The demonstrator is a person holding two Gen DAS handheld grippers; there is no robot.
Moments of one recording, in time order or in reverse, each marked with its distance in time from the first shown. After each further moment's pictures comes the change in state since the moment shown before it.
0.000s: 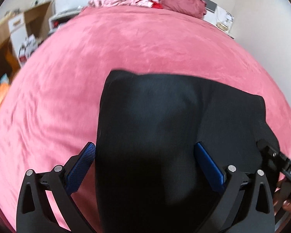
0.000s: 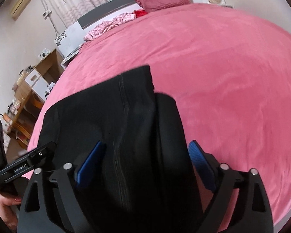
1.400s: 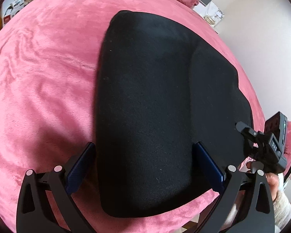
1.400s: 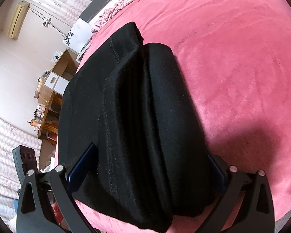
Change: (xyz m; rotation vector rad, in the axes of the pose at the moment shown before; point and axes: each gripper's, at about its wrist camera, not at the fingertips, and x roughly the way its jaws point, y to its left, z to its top) left arm -0.025 0.036 -0.072 -0.094 0.162 -0.276; right arm -0.016 -0.044 -0.027 0.156 0.161 0.233
